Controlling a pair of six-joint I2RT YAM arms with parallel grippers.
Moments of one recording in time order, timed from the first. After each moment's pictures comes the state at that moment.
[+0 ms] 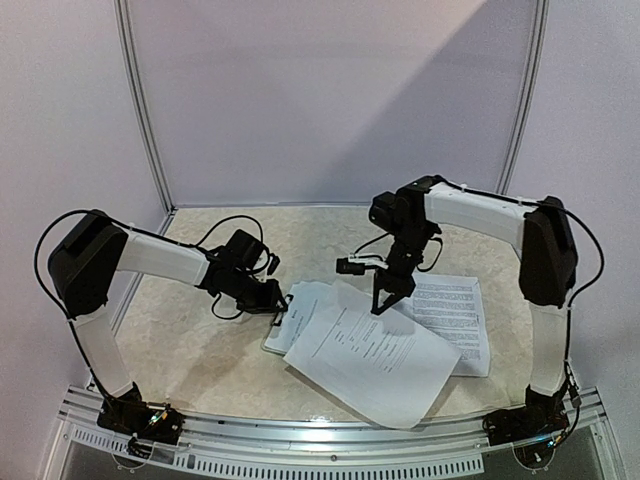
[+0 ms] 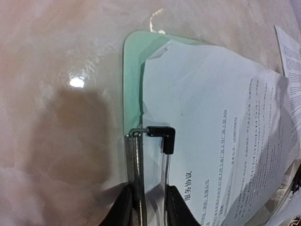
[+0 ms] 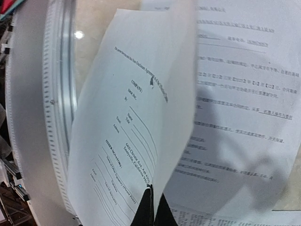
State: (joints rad) left arm -0.63 1.84 0.97 -0.15 0.24 -0.51; right arm 0.69 2.07 1.78 -1.35 -0.57 -0.72
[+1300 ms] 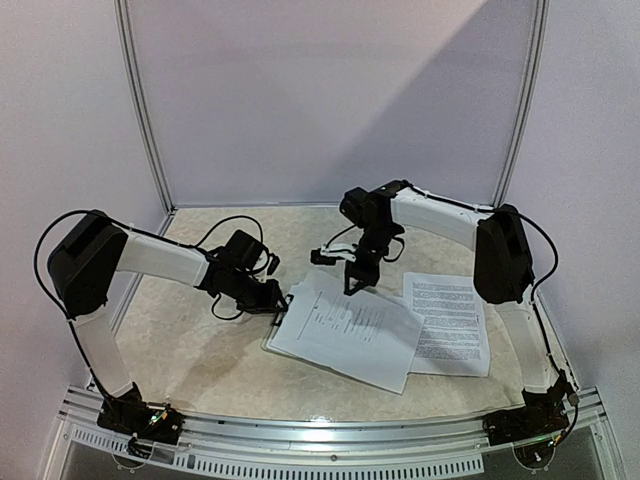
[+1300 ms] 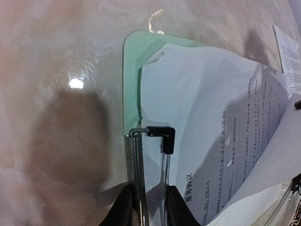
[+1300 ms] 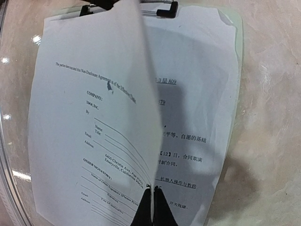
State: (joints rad) left arm -0.63 1.84 0.96 -0.14 0.24 -0.51; right arm 0.71 2.37 2.13 -1.20 -0.38 -0.69
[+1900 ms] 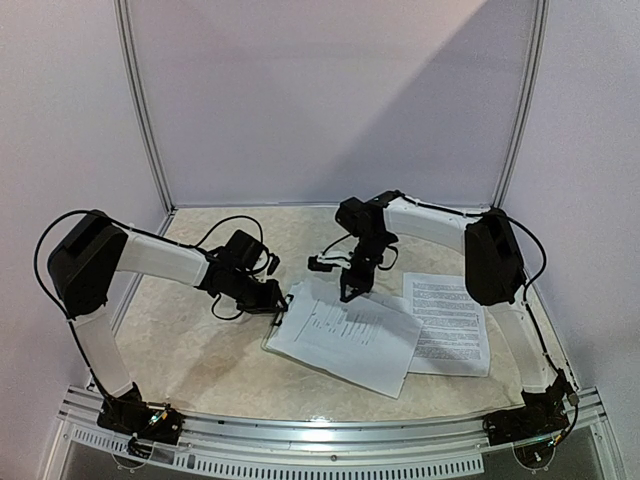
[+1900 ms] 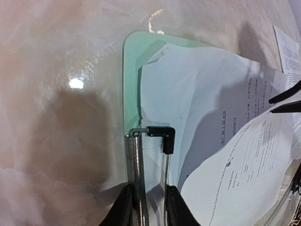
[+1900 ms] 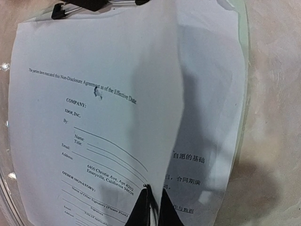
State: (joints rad) left arm -0.63 1.84 0.96 -0.14 0.24 -0.51; right arm 0.72 2.43 2.13 -1.15 -0.38 -0.63
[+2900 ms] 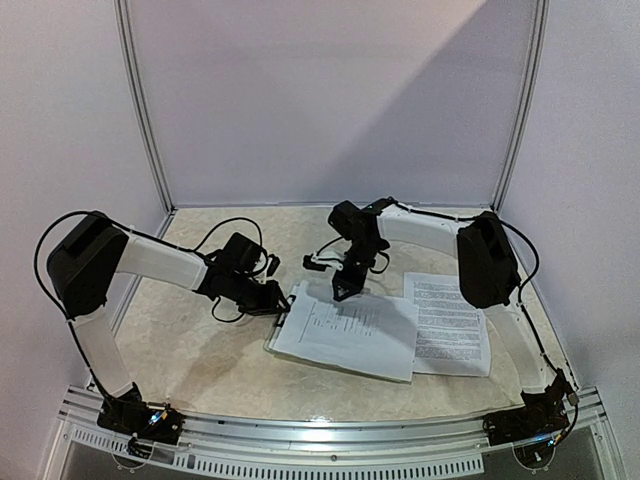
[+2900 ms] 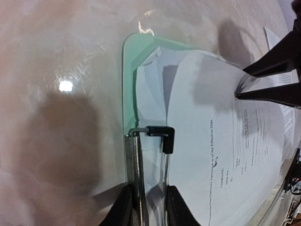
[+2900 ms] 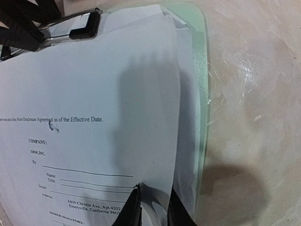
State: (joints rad) left arm -0.63 1.83 0.92 -0.06 0.29 -0.54; right arm 0.74 2.47 2.13 -1.02 -0.29 -0.51
